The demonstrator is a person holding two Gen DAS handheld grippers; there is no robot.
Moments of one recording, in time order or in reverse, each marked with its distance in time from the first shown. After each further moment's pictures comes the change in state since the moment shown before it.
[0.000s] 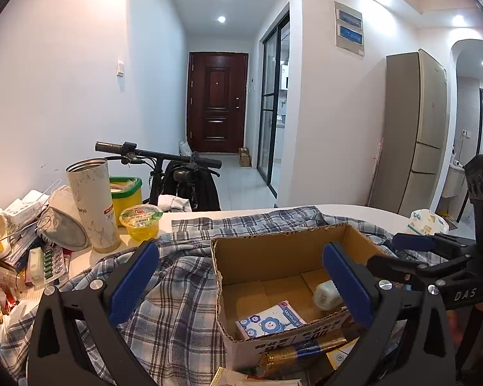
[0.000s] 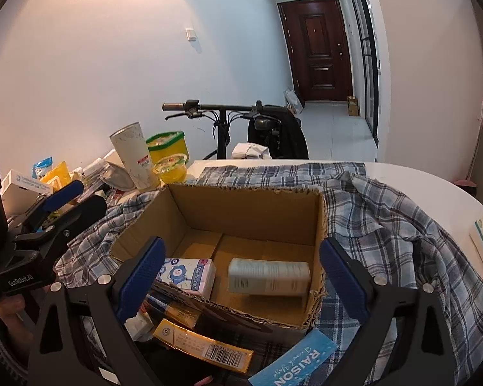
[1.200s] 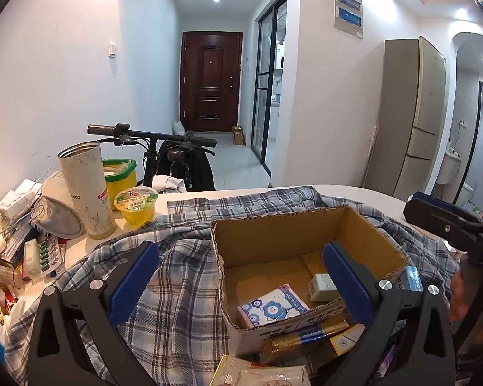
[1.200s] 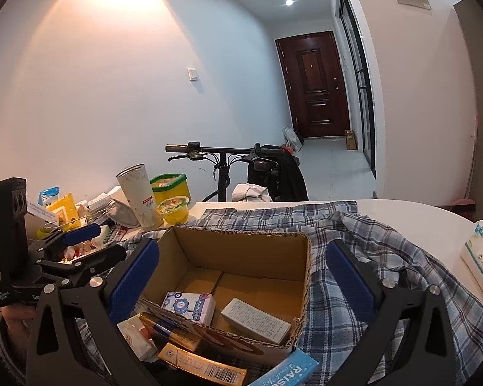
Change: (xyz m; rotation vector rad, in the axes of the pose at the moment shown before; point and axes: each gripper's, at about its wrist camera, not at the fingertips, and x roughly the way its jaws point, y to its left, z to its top) left arm 0.009 0.004 0.000 0.013 0.110 -0.031; right arm -0.031 -0.004 0.010 0.010 -0.180 0.006
